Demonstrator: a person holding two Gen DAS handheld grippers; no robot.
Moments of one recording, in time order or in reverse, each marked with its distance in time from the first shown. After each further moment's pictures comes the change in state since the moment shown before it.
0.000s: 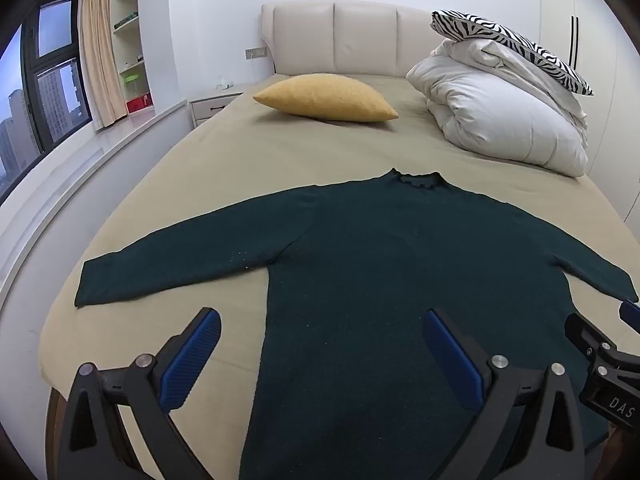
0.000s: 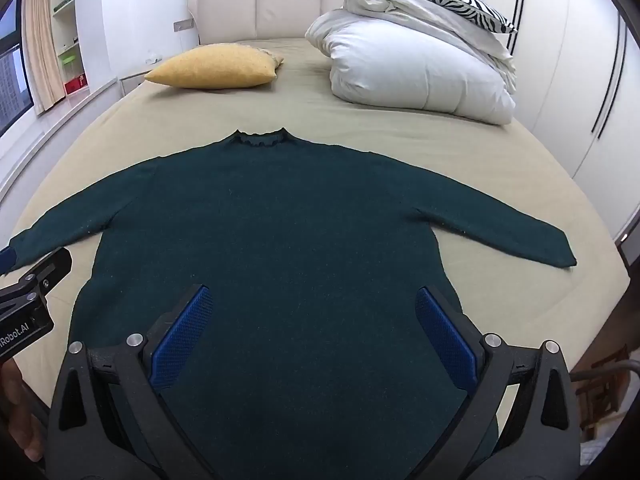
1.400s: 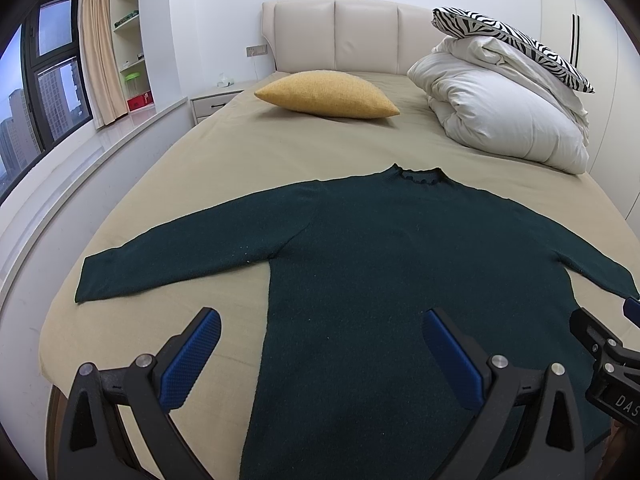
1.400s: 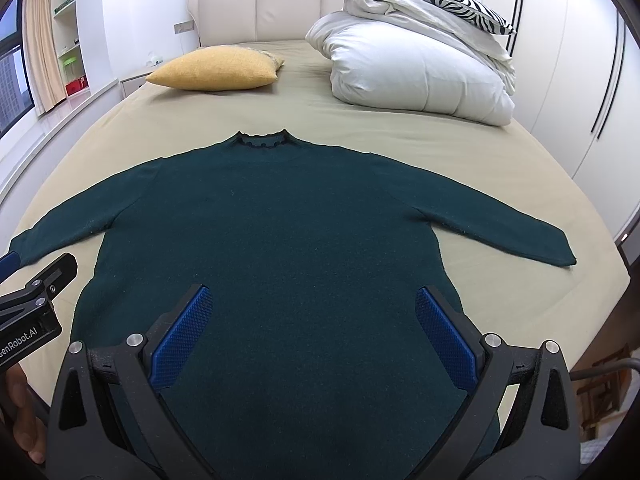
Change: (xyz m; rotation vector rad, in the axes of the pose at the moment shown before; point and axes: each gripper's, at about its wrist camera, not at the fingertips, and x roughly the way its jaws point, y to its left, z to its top) left arm 0.003 0.000 0.000 -0.002 0.007 0.003; right arm -0.005 0.000 -0.004 0.000 -0.009 -0.003
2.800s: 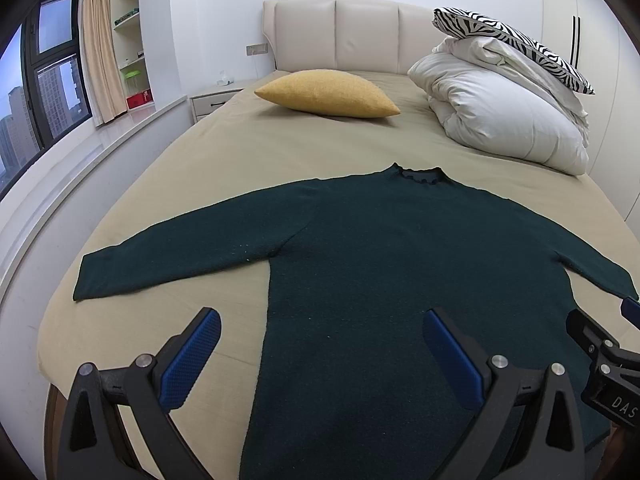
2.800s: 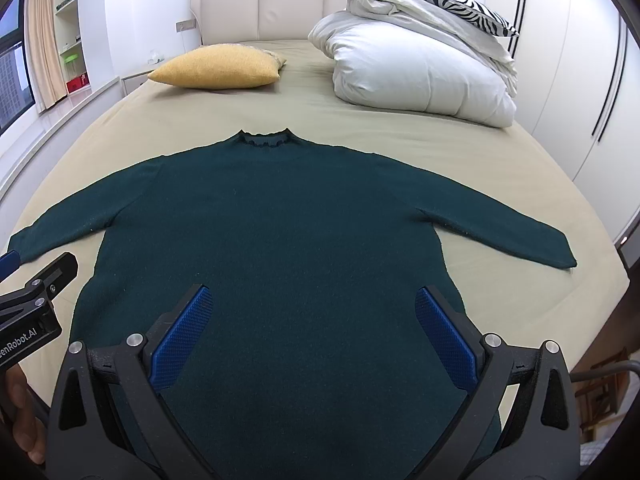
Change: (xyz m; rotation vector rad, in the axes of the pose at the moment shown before) left arm -0.001 0.007 -0.010 -0.002 0.002 -0.002; right arm 0.001 0.004 0.003 -0.011 0.004 -0.002
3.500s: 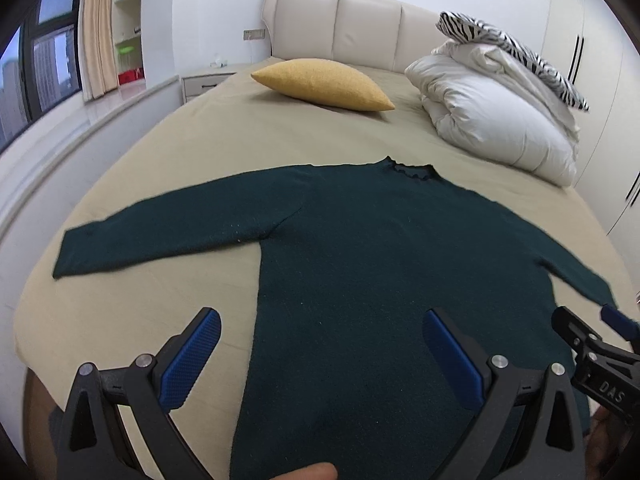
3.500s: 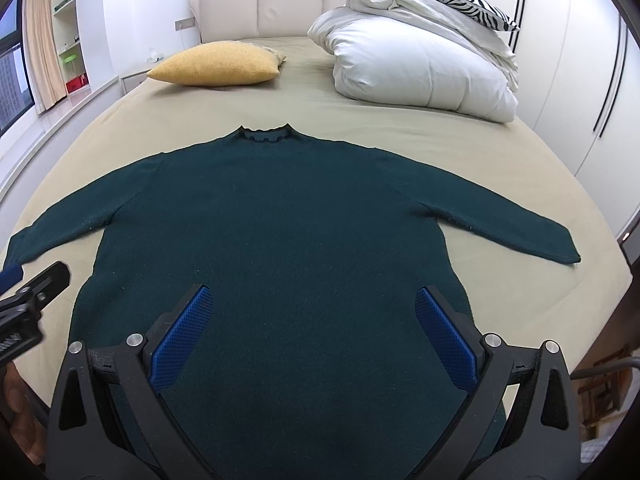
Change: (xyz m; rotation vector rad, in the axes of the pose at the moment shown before) left arm 0.002 0.027 -0.014 -0.088 0.031 -0.113; right arm 0.009 -0.001 -0.003 0.013 0.007 0.013
